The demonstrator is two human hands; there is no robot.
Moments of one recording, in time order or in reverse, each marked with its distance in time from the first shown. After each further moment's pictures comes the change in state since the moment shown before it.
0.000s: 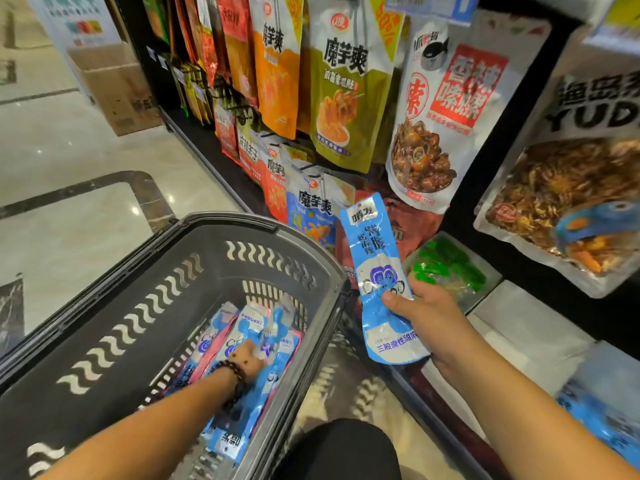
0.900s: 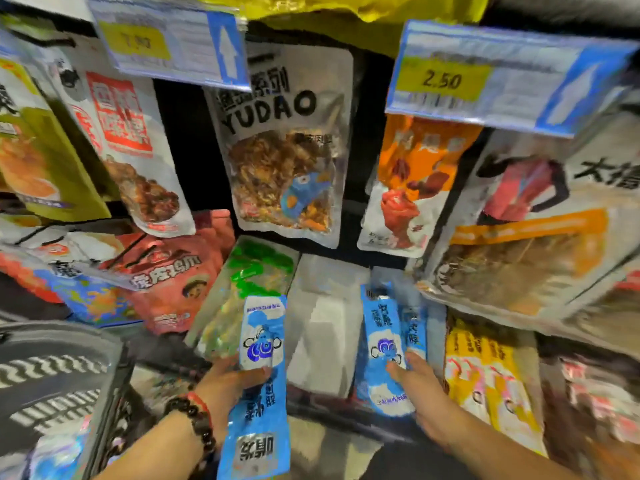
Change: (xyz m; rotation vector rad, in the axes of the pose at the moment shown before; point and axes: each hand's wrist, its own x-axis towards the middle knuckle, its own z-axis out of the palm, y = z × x) left_hand -0.111 0.187 0.132 -0.514 -0.729 0.172; right_hand -0.108 0.191 -0.219 0.354 0.693 0.322
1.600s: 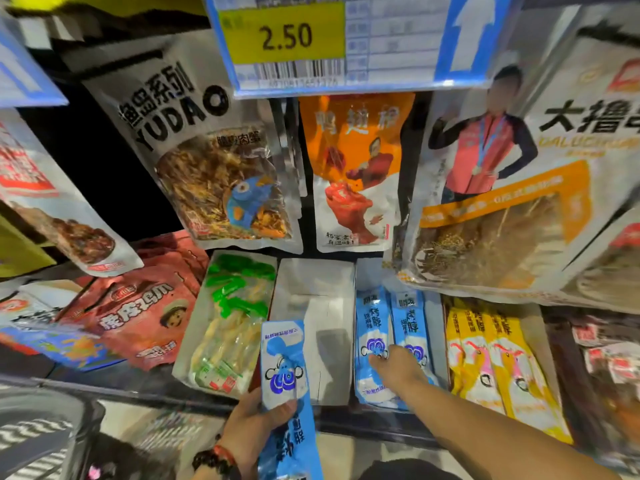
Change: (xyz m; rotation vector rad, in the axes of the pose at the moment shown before) left_hand 0.044 -0.041 0.038 0.153 0.058 0.045; right_hand 0.073 0.021 0.013 -0.772 0.153 -0.011
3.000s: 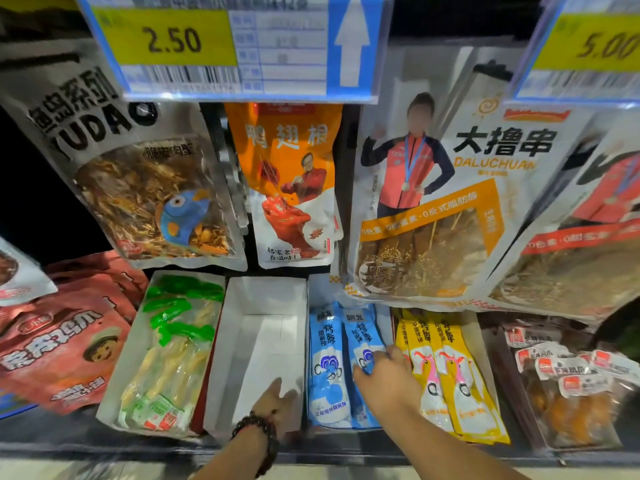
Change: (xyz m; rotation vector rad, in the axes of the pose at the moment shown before) left_hand 0.094 -0.031 0.093 0.643 0.023 -0.045; right_hand -0.029 0.030 -0.049 -0.383 0.395 -0.062
